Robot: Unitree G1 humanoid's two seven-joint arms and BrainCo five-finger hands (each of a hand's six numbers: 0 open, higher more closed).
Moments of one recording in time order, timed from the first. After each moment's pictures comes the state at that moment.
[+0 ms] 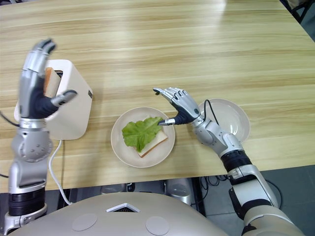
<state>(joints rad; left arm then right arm) 0.19 0.39 0.27 -0.46 0.70 -0.15 0.14 -0.25 -0.51 0.34 0.46 -0.79 -0.80 -0.45</state>
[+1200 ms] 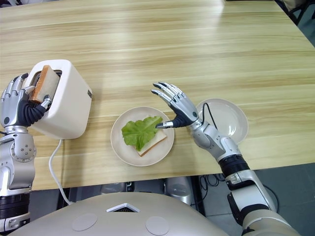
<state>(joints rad) 0.24 0.50 0.25 -0.24 0.77 0.06 0.14 -0.21 -0.49 0.34 0.40 -0.82 -0.78 -0.46</state>
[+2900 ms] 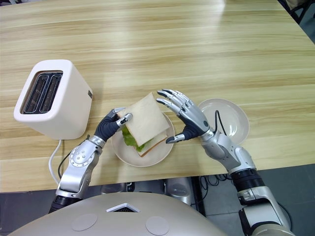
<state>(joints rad) 0.25 0.16 -0.18 -0.24 -0.04 0.04 -0.29 -0.04 -0.57 0.24 0.19 -0.70 -0.95 -0.34</state>
